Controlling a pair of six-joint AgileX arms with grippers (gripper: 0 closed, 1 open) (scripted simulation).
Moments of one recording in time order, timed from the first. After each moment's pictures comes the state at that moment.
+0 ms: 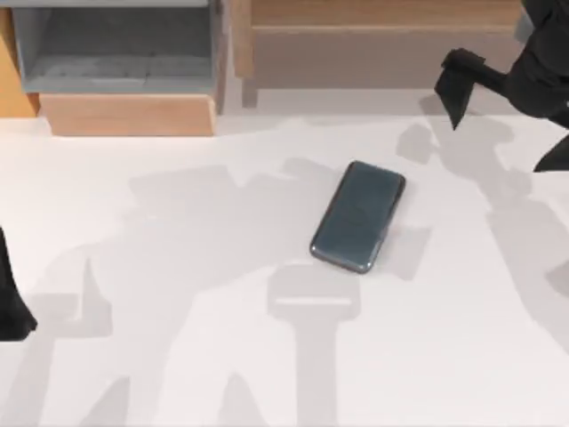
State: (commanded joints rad) left arm 0.00 0.00 0.00 0.00 0.00 0.00; right arm 0.25 2.00 1.69 -1.04 -0.01 0.80
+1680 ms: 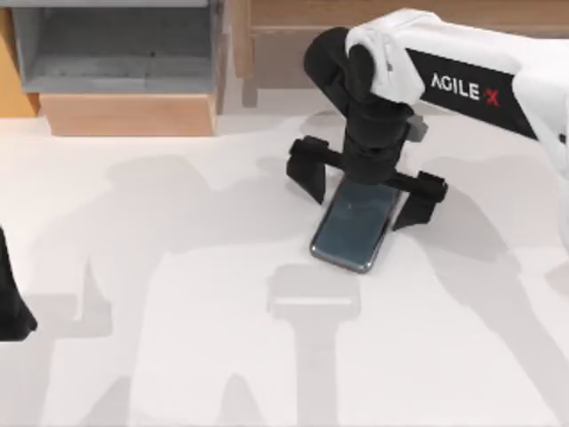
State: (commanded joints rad) left arm 0.00 0.00 0.00 0.00 0.00 0.00; right arm 0.52 2.50 2.02 -1.06 0.03 0.96
